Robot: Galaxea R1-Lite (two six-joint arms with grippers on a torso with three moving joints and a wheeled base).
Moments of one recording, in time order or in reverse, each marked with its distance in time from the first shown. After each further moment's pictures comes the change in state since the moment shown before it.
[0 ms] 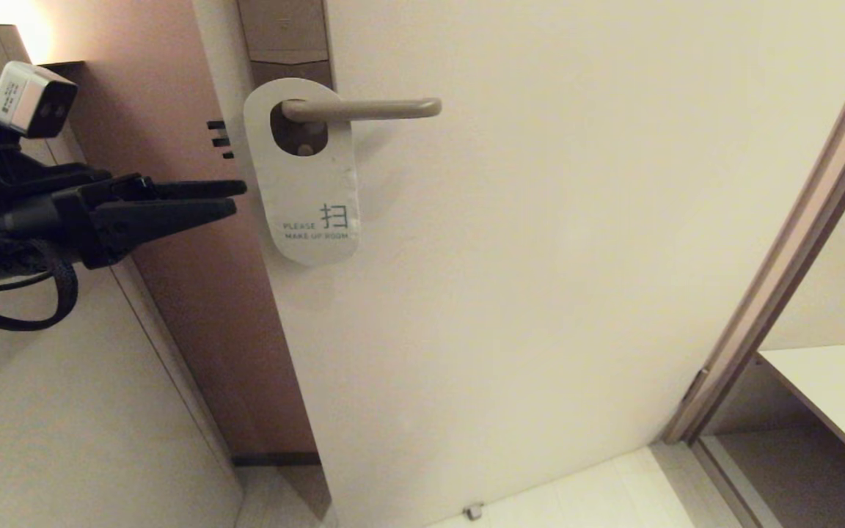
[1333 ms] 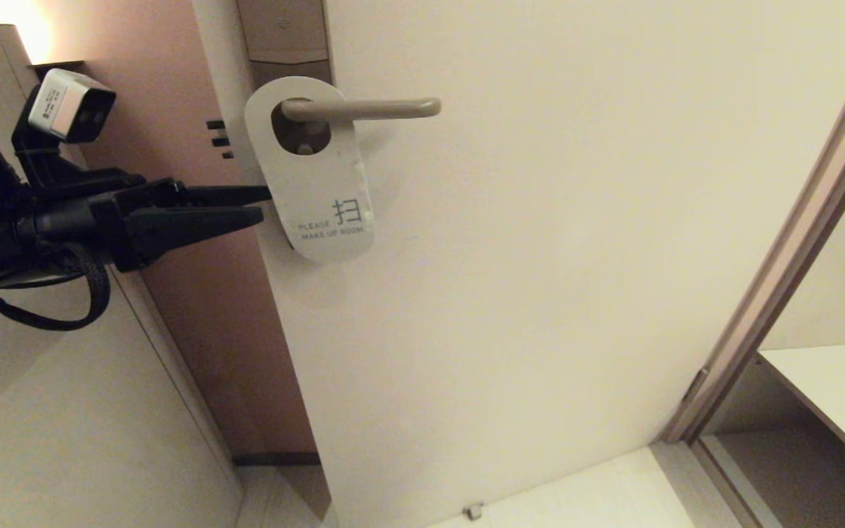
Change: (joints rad) left arm -0.065 0.037 -0.012 -0.020 0.000 0.001; right arm 0.000 0.000 0.000 0.000 0.000 0.000
